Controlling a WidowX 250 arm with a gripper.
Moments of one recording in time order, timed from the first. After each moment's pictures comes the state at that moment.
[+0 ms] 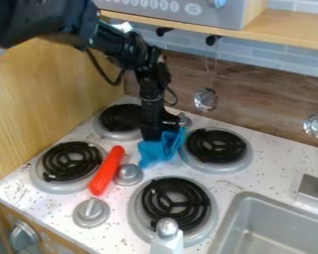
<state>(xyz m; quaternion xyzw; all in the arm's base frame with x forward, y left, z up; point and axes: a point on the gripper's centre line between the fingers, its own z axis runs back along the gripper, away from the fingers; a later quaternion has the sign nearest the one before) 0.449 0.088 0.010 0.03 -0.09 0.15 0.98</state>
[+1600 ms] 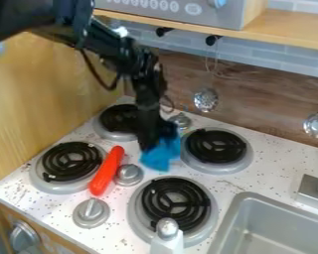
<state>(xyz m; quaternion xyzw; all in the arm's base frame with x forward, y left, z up) 0.423 0.081 -0.003 0.03 -0.07 0.17 0.98</state>
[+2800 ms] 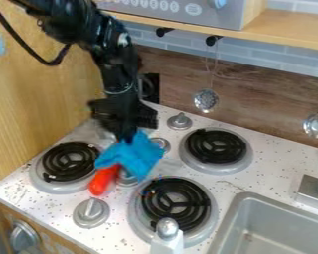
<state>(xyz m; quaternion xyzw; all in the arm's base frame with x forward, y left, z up) 0.354 0.071 0.078 0.03 -0.16 0.14 0.98</state>
